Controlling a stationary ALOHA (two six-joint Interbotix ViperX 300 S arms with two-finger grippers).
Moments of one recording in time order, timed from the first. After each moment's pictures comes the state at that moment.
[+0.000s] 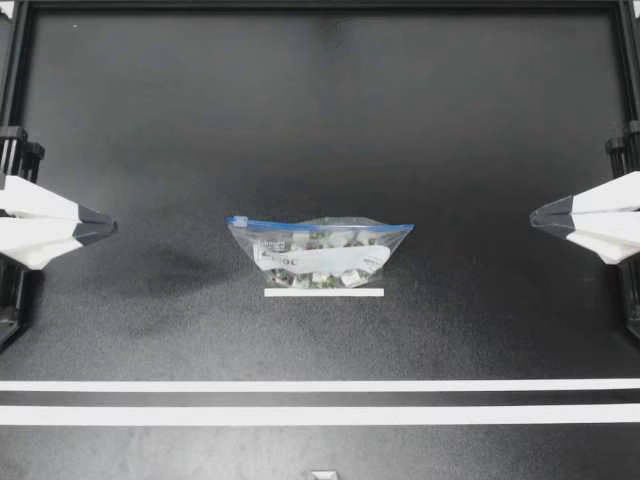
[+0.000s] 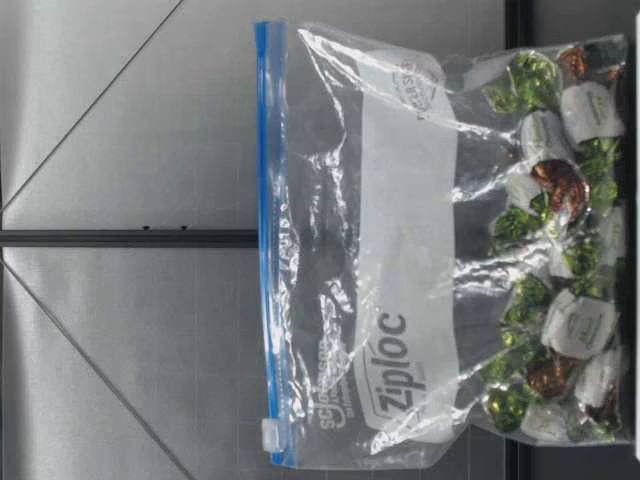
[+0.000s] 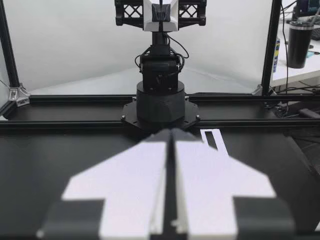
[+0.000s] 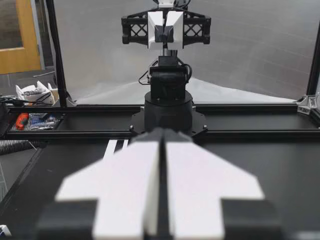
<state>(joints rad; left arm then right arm) 0.00 -0.96 1.19 0.00 -0.30 0.00 -0.01 -0.96 1.17 0.00 -0.29 0.00</state>
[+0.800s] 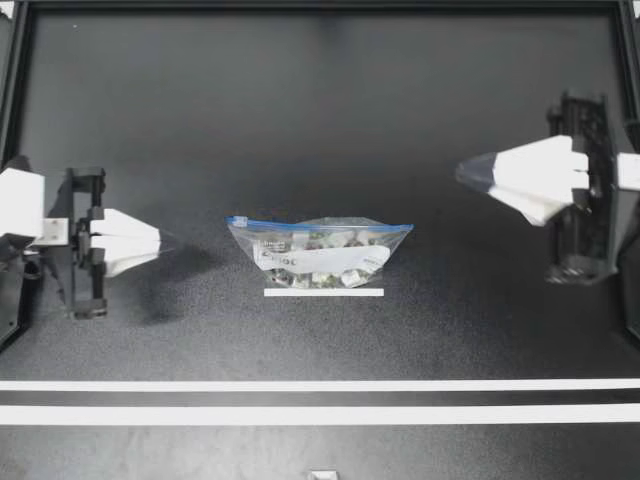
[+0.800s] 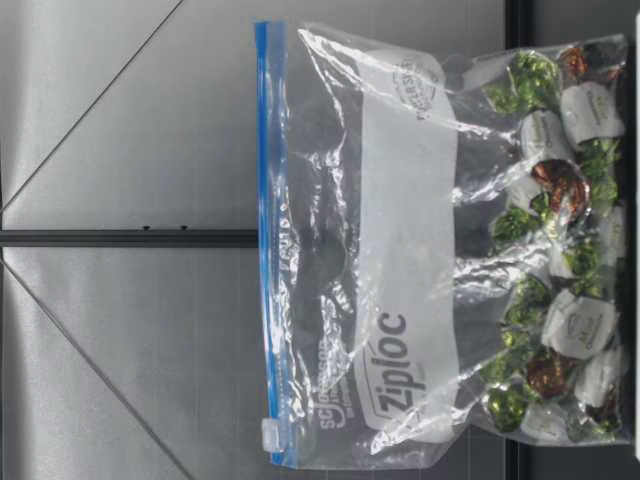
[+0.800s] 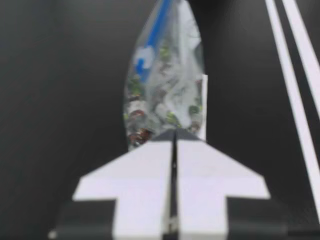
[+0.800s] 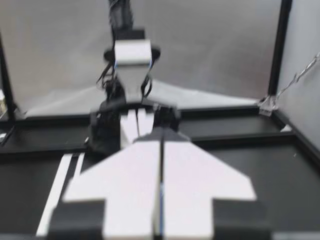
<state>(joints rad) 0.09 -0.40 1.38 -0.08 -0.69 0.02 -0.12 -0.65 1.03 0.00 -0.45 0.00</state>
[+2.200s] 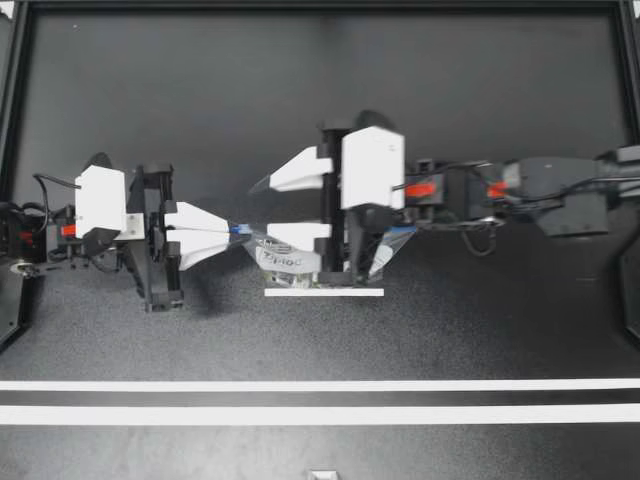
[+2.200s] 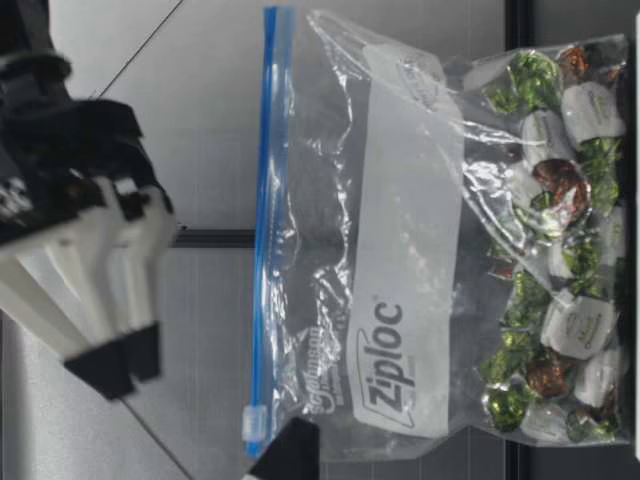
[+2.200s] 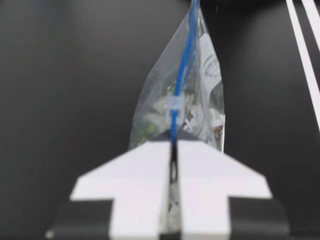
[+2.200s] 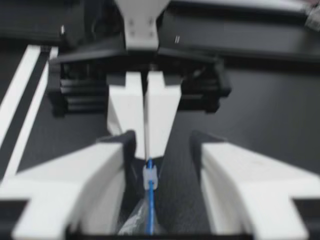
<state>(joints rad) 0.10 -0.08 1.18 -0.09 -0.86 0.02 -0.11 0.08 0.52 -0.16 -0.26 -0.01</state>
